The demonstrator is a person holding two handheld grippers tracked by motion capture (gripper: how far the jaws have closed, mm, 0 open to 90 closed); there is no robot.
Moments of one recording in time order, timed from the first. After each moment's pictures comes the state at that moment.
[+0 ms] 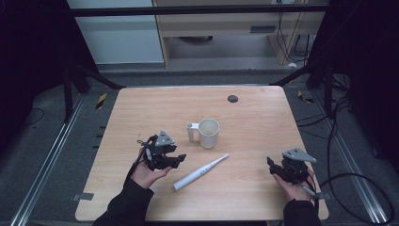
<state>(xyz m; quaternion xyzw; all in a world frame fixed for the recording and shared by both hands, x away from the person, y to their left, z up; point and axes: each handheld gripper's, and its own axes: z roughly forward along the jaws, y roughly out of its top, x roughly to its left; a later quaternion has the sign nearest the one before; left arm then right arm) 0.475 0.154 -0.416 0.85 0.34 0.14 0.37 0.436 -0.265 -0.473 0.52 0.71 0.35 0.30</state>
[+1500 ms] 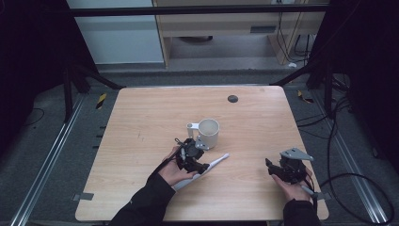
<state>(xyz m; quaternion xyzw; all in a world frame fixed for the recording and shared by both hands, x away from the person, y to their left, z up) 0.489 0.070 -0.438 0.92 0.26 0.09 0.28 0.440 -0.262 -0.477 0.53 0.73 0.34 0.29</state>
